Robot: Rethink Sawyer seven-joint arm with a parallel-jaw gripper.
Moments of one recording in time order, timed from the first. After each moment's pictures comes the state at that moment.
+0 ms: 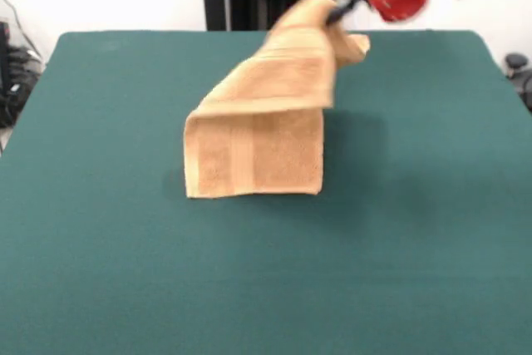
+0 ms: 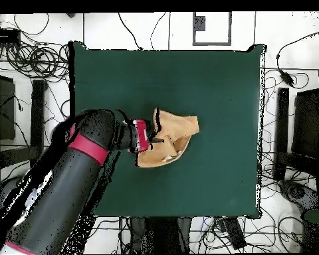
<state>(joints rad) 0.56 -0.17 -0.86 1.17 -0.11 0.92 3.34</state>
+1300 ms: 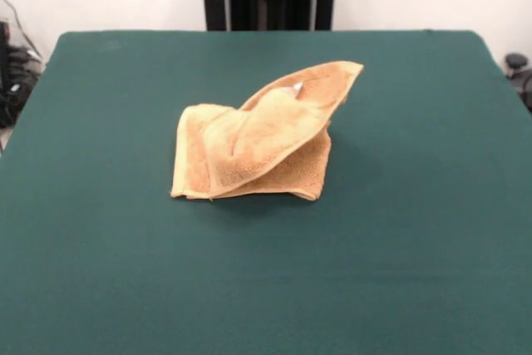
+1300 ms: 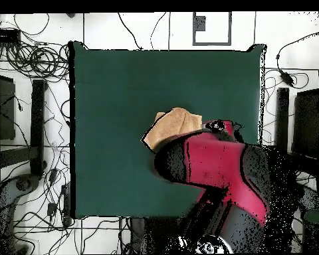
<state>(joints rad) 0.08 -0.73 -0.56 1.42 -0.40 0.64 3.06</state>
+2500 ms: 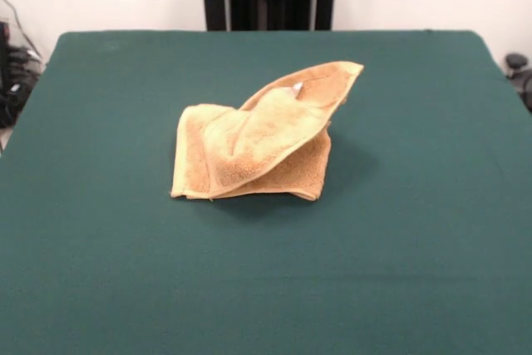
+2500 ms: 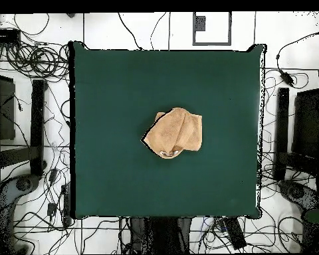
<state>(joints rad) -0.92 -1.13 0.14 1.47 -0.05 1.07 1.44</state>
